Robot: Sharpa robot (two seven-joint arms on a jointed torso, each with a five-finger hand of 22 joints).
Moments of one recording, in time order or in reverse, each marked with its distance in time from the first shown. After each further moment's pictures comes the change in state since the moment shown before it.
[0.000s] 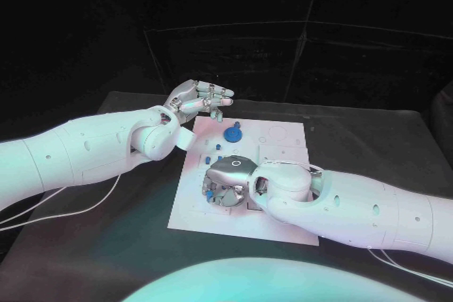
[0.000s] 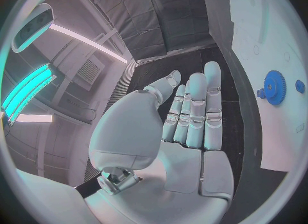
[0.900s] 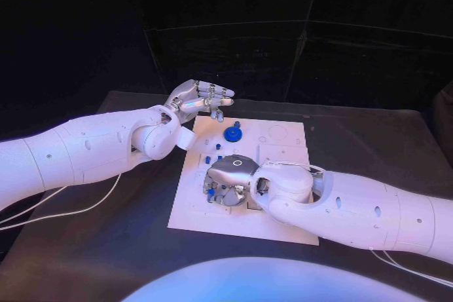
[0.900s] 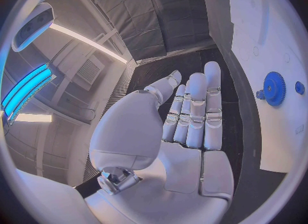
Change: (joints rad) left arm 0.000 0.004 0.000 -0.005 0.000 0.010 -0.006; left_hand 0.004 0.004 0.000 0.000 0.000 0.000 0.000 0.004 0.000 0.000 0.000 0.005 0.000 0.000 0.000 0.000 -0.004 0.000 0.000 0.000 0.000 -0.004; right arm -0.004 -0.009 -0.002 0.007 -0.022 -0.030 -0.006; right_hand 0.000 0.000 0.008 -0.003 0.021 0.017 -0.009 0.011 0.007 0.017 -0.009 0.009 0.007 0.000 0.000 0.000 0.009 0.000 -0.004 0.004 0.000 0.013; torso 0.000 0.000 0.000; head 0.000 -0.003
